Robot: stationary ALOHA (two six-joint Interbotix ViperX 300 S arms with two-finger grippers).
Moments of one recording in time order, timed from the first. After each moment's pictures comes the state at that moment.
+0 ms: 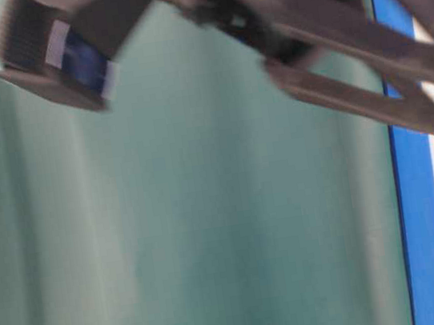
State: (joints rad) left arm -0.01 -0.99 1.21 0.00 -0.30 -0.01; right arm 0.22 0.01 0.65 0.11 -0.12 0.25
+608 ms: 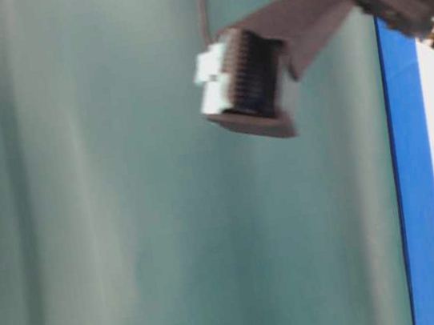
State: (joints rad) left arm -0.01 -1.00 1.22 0.00 -0.30 -0.01; right arm 0.28 0.28 0.60 0.23 -0.26 0.25
